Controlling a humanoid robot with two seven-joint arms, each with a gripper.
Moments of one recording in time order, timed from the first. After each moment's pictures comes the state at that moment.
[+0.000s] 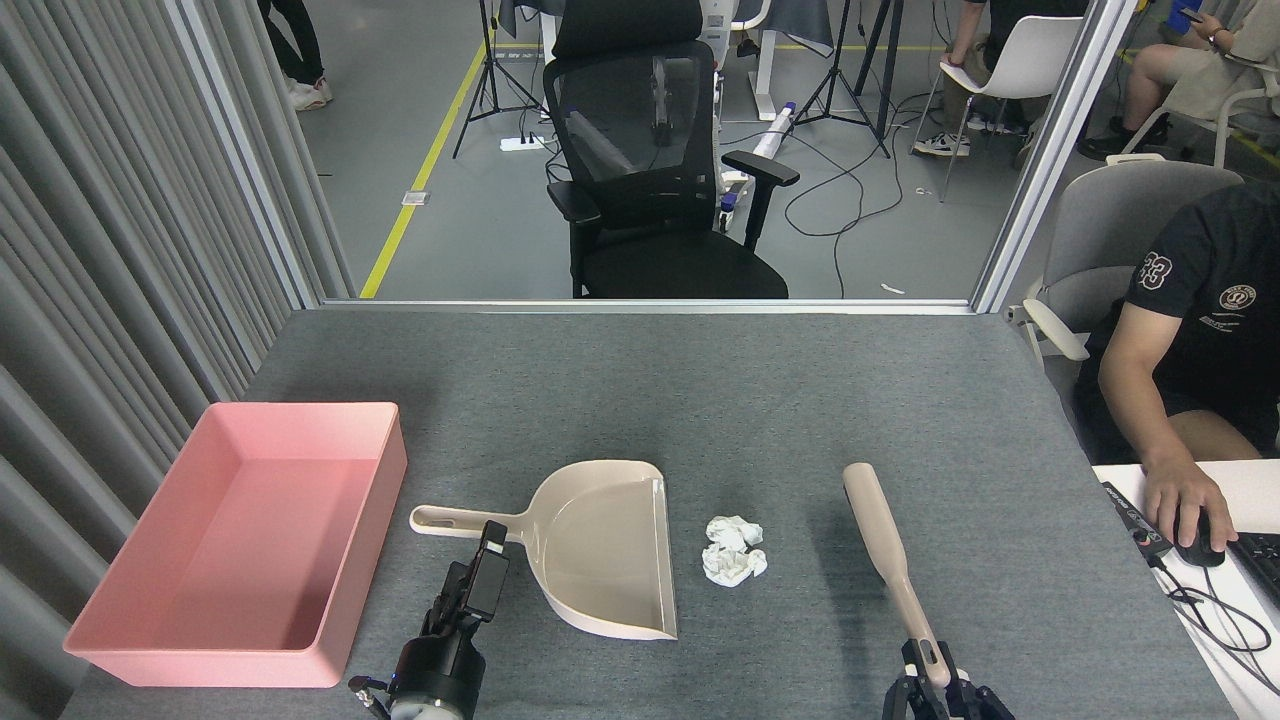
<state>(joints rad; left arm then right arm) -0.07 -0.10 -0.06 -1.29 -0.59 -0.19 0.09 0.25 0.02 -0.09 -1.51 1.35 -0.15 -0.18</state>
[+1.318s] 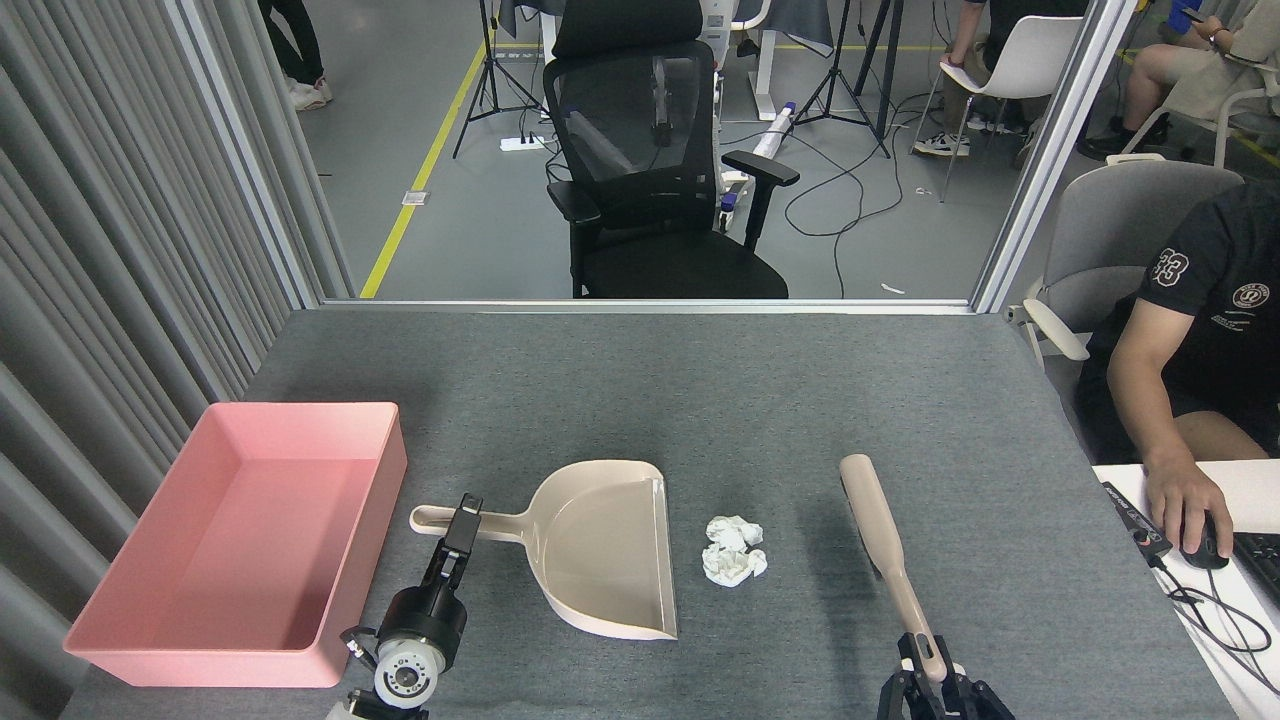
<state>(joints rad) -0.31 -0.10 0.13 -0.94 -0.52 -0.24 -0.03 0.24 0.03 -0.09 -1.53 1.35 -0.16 -0.19</state>
